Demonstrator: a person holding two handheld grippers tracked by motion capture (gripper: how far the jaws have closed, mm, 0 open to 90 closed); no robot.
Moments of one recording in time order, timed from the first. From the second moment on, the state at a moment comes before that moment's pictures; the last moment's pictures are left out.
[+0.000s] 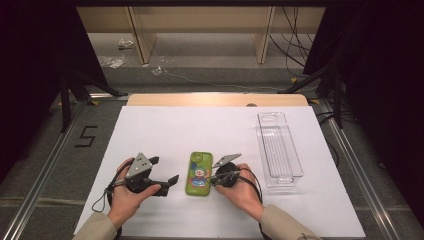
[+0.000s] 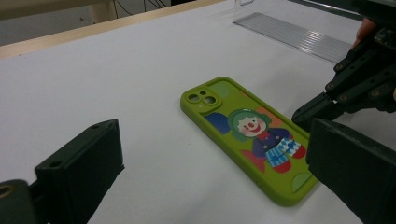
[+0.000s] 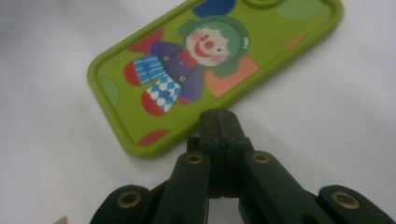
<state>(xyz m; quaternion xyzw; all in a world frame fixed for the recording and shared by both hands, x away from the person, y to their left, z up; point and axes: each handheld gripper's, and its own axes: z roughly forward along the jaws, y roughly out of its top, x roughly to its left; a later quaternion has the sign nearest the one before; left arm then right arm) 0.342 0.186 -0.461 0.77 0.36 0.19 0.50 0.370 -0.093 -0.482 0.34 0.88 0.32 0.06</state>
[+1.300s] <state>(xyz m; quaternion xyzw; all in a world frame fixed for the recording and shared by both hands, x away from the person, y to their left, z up) 0.343 0.184 -0.463 0.77 0.37 0.18 0.48 0.349 -0.169 -0.451 0.27 0.82 0.48 0.14</state>
